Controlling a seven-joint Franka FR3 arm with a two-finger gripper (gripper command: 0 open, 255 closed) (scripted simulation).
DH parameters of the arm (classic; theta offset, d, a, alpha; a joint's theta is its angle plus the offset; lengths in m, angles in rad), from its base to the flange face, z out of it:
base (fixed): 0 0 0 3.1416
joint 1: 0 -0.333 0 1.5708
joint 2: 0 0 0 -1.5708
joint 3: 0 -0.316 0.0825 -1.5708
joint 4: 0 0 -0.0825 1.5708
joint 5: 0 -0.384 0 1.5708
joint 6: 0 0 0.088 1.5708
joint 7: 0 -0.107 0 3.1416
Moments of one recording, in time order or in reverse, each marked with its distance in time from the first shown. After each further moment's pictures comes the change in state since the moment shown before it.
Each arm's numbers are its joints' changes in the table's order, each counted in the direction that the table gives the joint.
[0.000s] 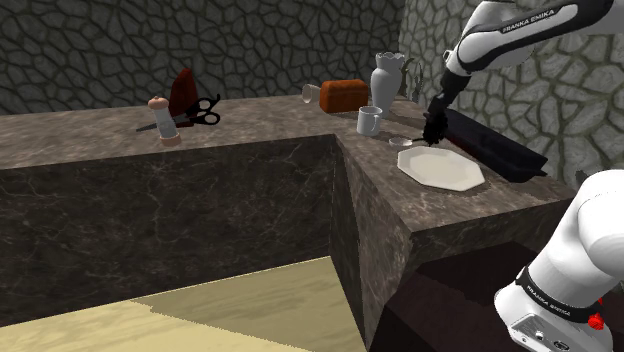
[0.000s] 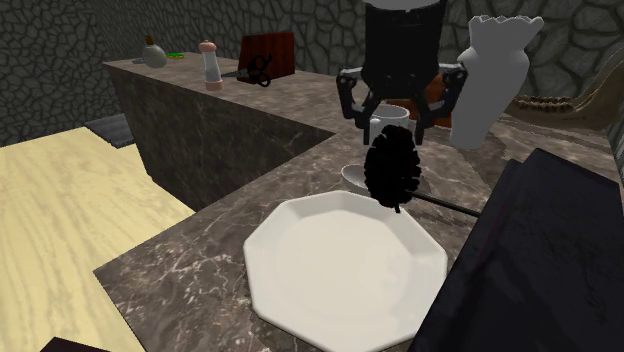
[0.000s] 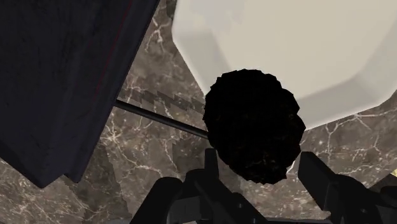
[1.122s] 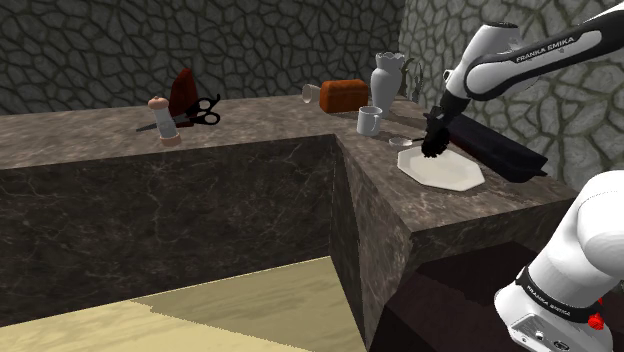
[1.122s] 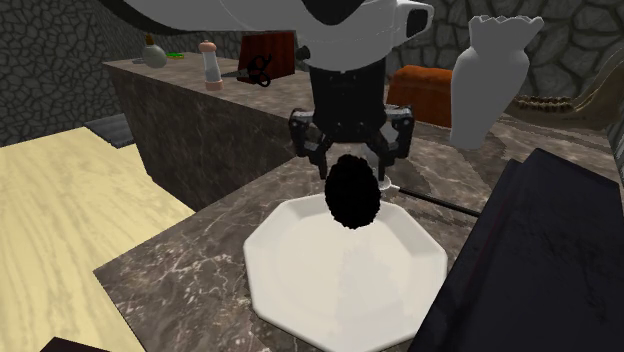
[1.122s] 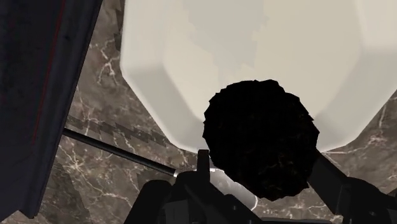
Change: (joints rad) arm 0.051 -0.127 -0.080 -0.246 0.111 -0.128 -0.135
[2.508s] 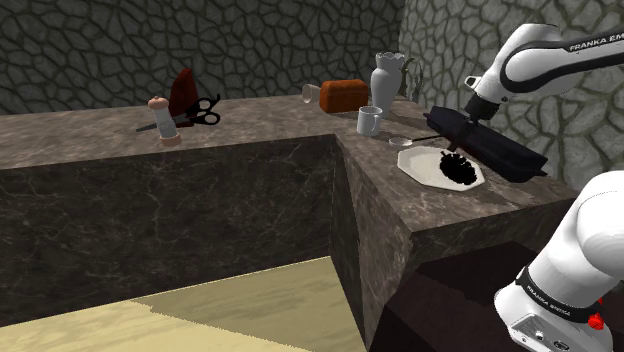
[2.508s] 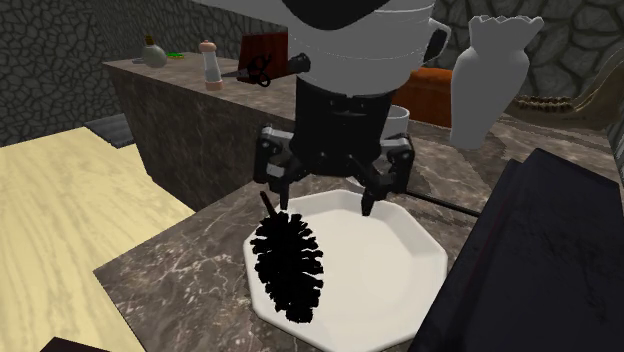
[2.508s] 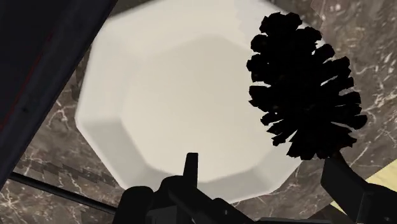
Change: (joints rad) arm 0.016 -0.253 0.094 -0.112 -0.062 0.208 0.260
